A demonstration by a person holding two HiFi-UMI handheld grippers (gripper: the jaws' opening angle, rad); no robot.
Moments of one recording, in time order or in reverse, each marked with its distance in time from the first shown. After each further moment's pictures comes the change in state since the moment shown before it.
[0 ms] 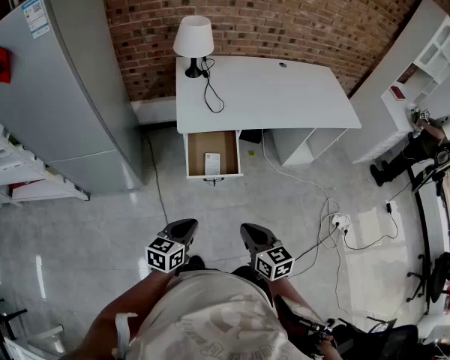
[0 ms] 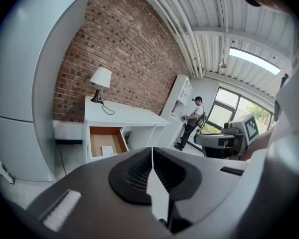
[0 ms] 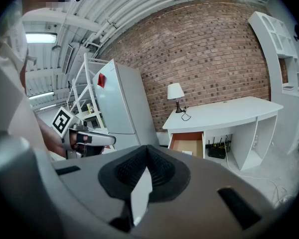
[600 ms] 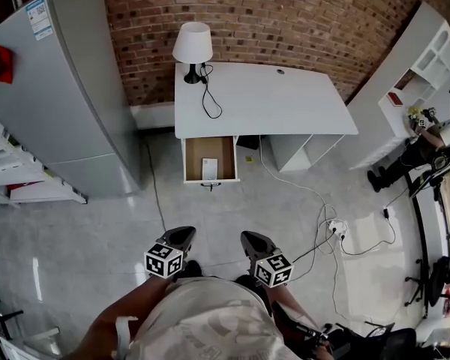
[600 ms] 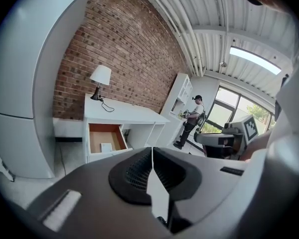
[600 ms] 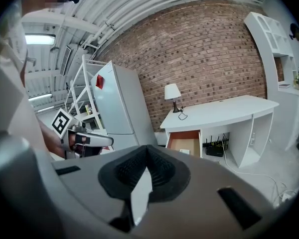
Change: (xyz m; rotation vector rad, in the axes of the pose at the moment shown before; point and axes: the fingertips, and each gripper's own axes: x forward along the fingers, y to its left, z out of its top) left arm -0.011 -0.008 -0.015 -0.006 0.035 -0.005; right arm -0.018 0.002 -0.013 0.038 -0.007 -0.025
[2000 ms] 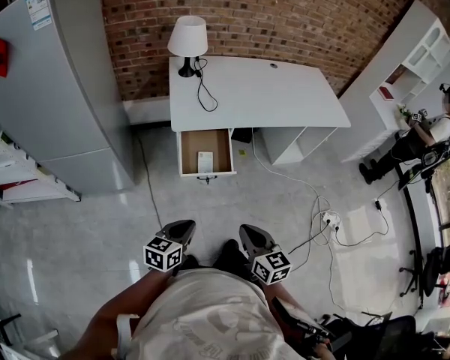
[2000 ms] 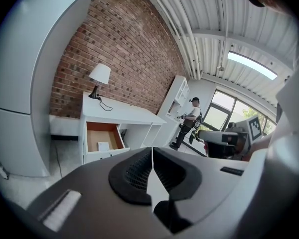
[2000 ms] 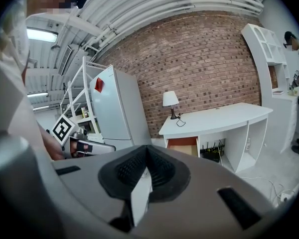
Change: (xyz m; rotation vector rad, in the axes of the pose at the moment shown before) left arm -0.007 0.004 -0.007 -0.019 -0.015 -0.051; right arm -0.007 0.024 0.010 -0.021 -0.077 -0.067
